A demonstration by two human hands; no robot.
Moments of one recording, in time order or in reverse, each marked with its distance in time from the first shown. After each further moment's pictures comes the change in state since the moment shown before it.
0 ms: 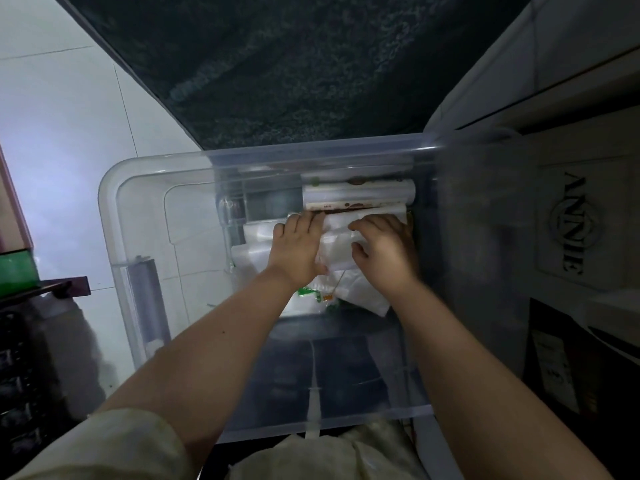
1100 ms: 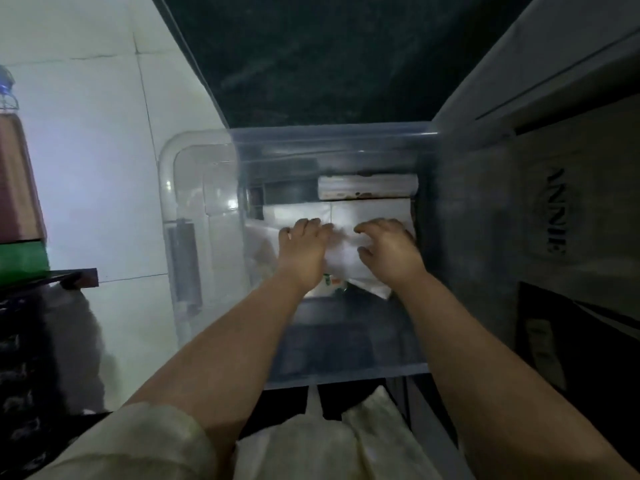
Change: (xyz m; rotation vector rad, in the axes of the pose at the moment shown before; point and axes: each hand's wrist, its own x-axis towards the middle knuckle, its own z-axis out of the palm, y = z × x) left_hand -0.057 0.012 -0.015 0.043 -0.021 -0.045; right_hand -0.029 -0.013 -0.002 -0.059 -0.198 0.042
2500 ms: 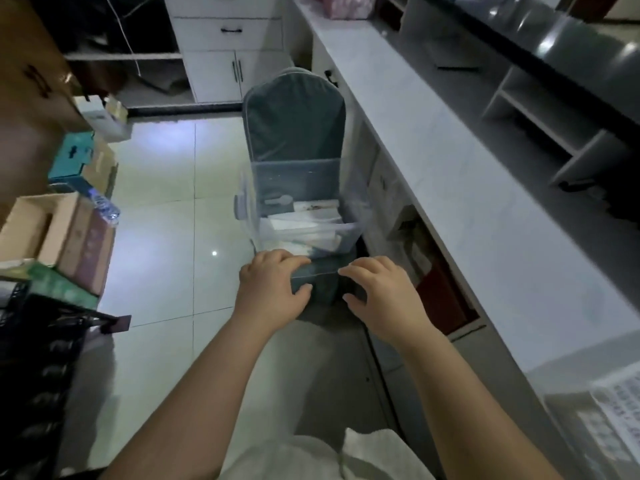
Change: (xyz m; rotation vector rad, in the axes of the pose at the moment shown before) left_hand -0.646 0.148 0.020 -0.187 0.703 0.137; right_hand -0.671 -0.137 0.018 -0.222 0.605 -0.300
